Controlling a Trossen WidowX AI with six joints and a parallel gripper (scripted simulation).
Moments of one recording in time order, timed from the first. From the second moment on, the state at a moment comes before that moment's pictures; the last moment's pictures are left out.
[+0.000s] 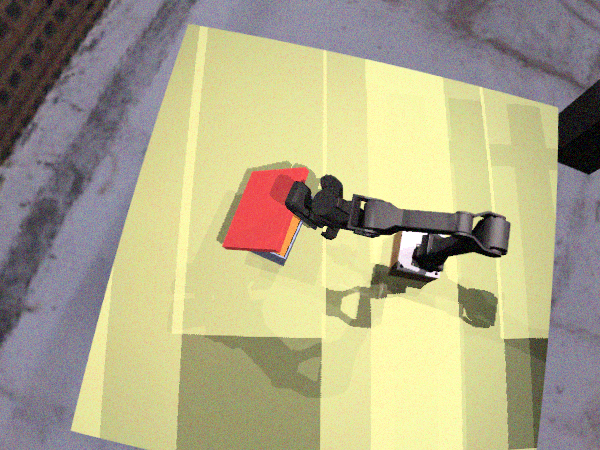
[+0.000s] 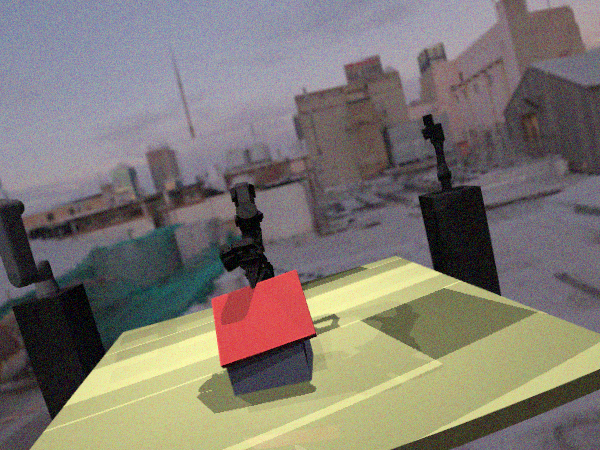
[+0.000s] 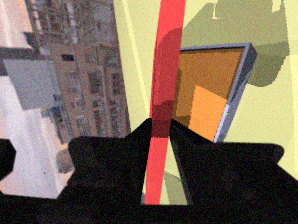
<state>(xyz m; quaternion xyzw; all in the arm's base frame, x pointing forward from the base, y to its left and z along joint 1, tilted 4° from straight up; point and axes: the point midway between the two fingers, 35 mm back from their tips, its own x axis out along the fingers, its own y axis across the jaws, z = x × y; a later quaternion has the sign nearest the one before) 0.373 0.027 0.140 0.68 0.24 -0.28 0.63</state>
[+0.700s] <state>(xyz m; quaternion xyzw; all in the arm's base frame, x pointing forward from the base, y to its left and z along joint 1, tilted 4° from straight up) 0.375 0.027 0.162 0.68 0.24 -0.28 0.63</state>
